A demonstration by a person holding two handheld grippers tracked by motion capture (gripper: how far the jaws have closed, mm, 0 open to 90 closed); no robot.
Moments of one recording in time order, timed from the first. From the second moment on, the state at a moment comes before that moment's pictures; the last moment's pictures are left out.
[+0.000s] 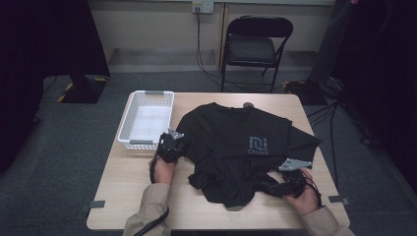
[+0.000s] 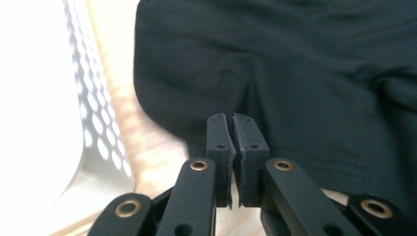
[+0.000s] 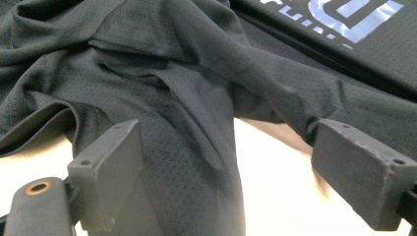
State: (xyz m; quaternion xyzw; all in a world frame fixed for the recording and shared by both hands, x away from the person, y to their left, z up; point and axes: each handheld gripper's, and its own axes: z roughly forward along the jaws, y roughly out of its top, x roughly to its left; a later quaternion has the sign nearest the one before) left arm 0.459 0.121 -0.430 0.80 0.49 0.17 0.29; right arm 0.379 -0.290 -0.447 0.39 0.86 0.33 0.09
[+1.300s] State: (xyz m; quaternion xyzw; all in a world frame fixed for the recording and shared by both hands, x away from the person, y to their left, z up) left arm 0.451 0.134 -0.450 0.78 0.54 0.15 0.28; right arm 0.379 -0.289 -0.447 0.39 0.85 0.33 0.09
